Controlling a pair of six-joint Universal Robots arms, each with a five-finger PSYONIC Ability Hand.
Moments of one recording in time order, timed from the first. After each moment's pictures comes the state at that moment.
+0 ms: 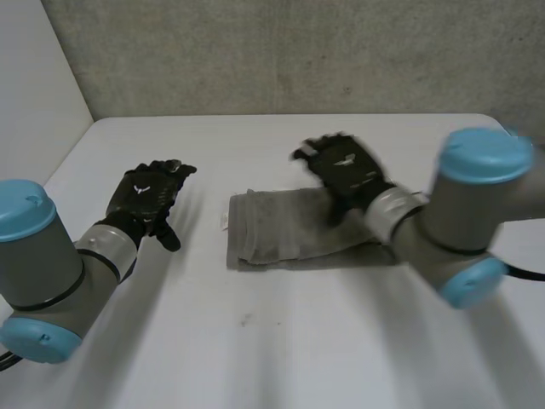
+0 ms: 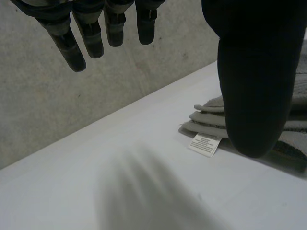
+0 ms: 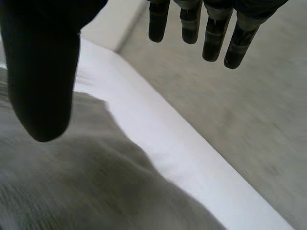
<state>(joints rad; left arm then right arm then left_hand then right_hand) 4.40 -1.92 -1.76 3.53 -1.41 3.30 2.02 -1.01 1.33 -0.18 1.28 2.78 0.17 0.17 0.17 0.17 0.03 0.22 0.20 0.20 0.21 0.05</state>
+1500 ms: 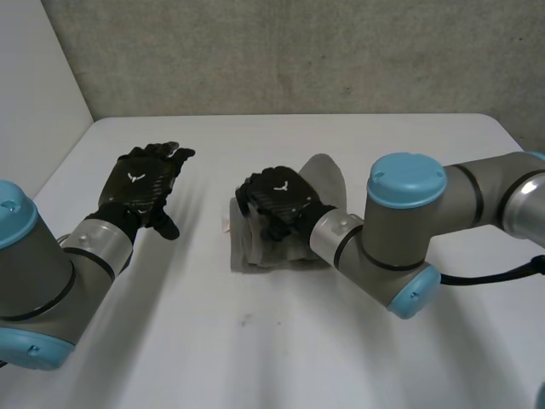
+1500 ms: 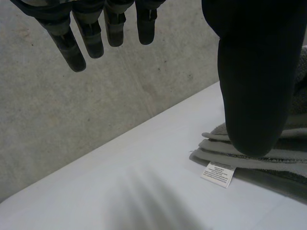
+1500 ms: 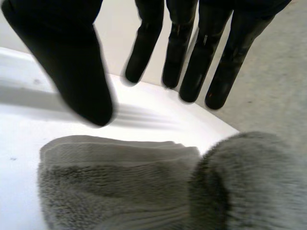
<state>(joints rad) 4.39 -1.83 -1.81 3.57 -1.42 3.30 2.19 -0.81 1.13 -0.18 1.16 2.96 0.17 0.16 0.17 0.17 0.03 0.89 0.75 0.77 0.77 0.62</state>
